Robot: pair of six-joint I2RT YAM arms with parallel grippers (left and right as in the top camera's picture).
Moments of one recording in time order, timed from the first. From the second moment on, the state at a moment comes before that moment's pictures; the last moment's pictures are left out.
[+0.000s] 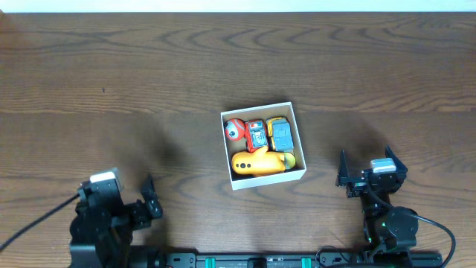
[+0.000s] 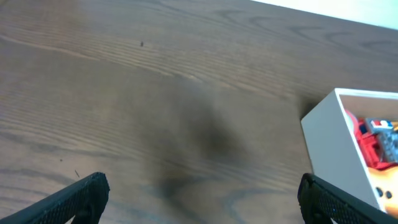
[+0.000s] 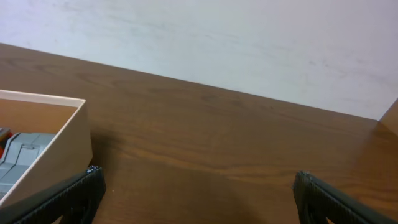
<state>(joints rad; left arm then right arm) -0.02 0.23 0.69 -1.01 -0.09 -0.18 0.08 0.01 0.01 -0.07 0.01 -0.12</state>
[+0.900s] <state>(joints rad) -0.01 0.01 0.04 -0.14 -0.03 0.09 0.08 0.01 0.01 -0.07 0.01 -0.12</state>
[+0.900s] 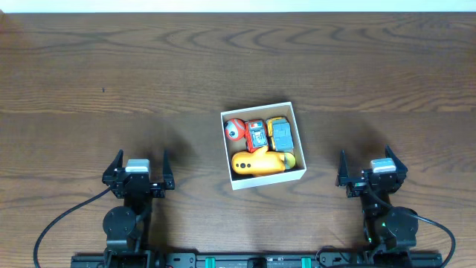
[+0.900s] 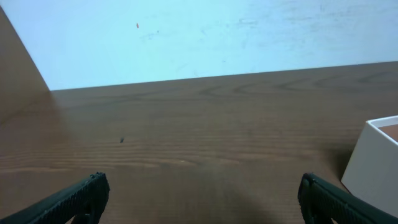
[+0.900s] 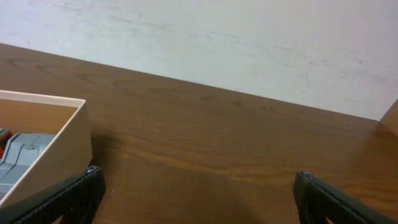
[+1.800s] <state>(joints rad) -0.01 0.01 0.02 -0.11 -0.05 0.15 0.08 0.01 0.01 -0.07 0.01 -0.12</state>
